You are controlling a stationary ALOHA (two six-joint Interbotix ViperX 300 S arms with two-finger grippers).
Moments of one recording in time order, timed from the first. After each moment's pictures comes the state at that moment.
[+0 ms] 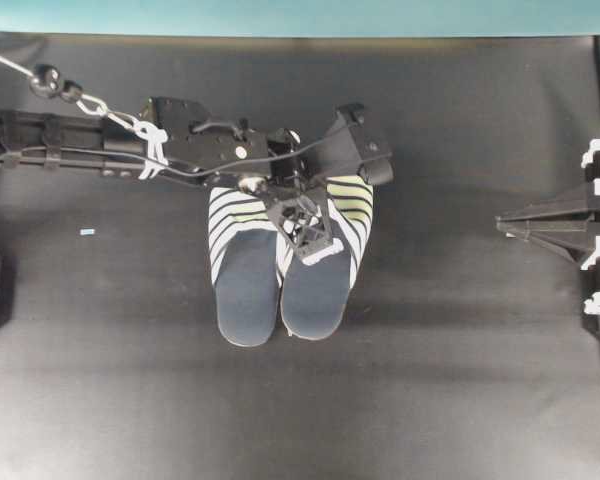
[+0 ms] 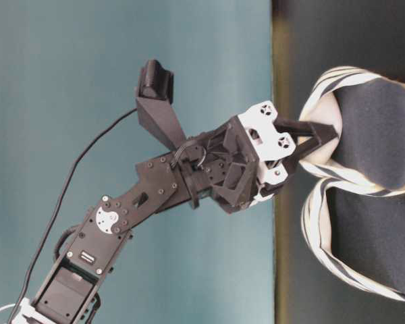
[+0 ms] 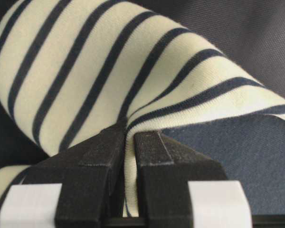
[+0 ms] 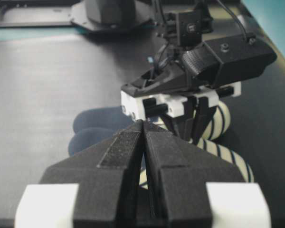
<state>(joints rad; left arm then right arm) 0.18 0.38 0.11 0.07 0.62 -0.21 -0.02 -1.04 1.26 0.01 -0.12 0.00</state>
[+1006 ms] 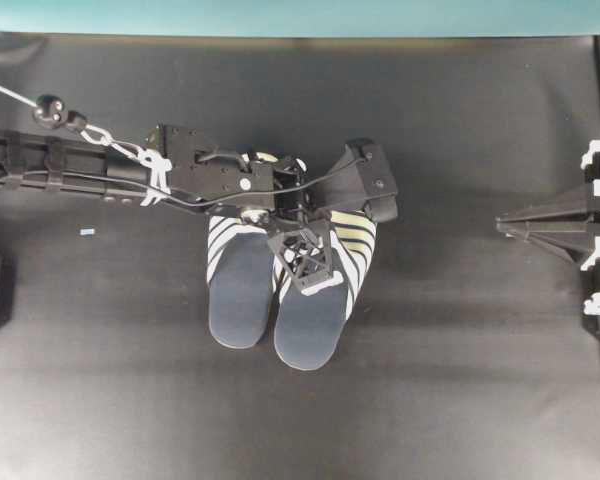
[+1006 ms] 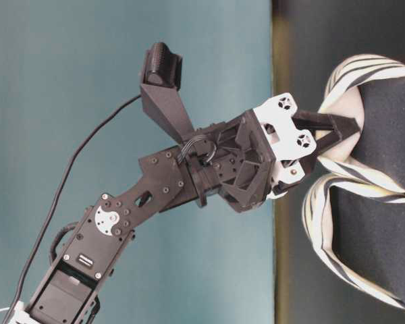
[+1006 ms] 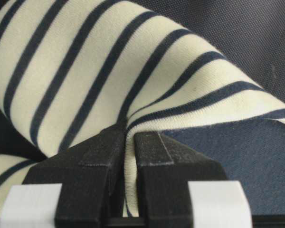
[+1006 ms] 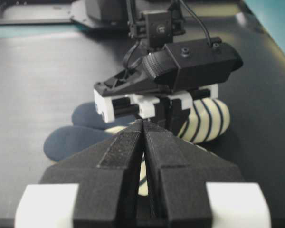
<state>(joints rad) 0.12 0.39 0.12 0.07 0.62 -0.22 -0.02 -1.04 1.27 0.01 -0.12 0.01</state>
